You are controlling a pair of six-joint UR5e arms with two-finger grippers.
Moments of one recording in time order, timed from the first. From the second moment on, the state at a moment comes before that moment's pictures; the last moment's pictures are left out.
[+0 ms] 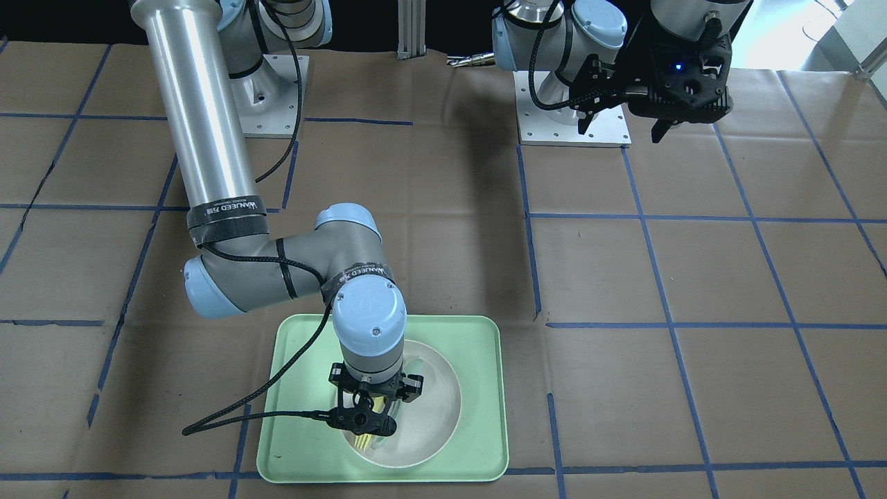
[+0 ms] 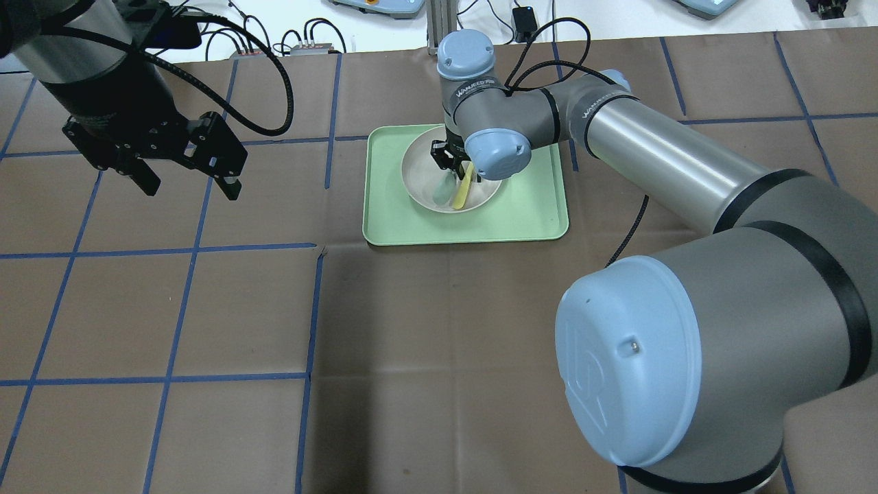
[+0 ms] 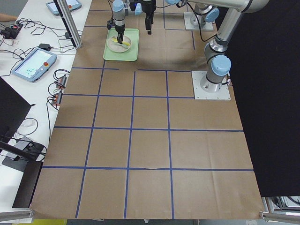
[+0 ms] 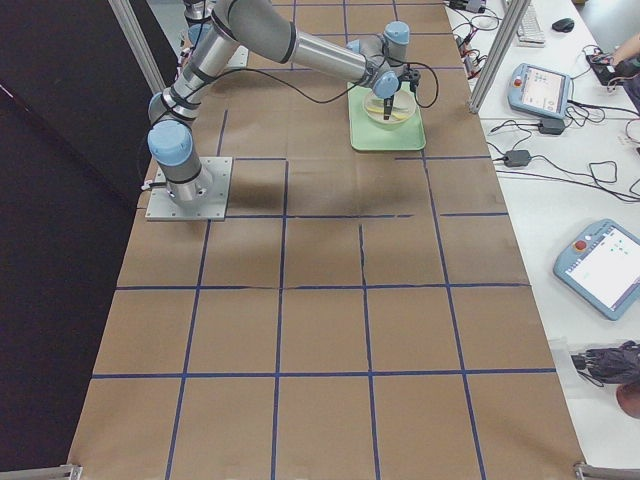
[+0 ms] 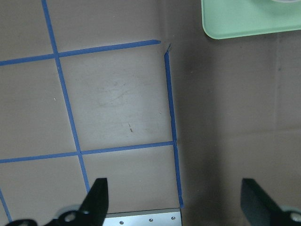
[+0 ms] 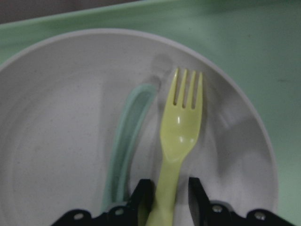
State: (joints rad) left arm -1.53 -1.52 -1.50 -1.79 1.58 0.15; right arm 1.86 -0.81 1.33 -2.14 -1.61 0.45
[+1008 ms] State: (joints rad) left arm -1.53 -1.52 -1.50 -1.79 1.58 0.15; right arm 1.86 -0.84 1.33 -2.14 -1.61 0.45
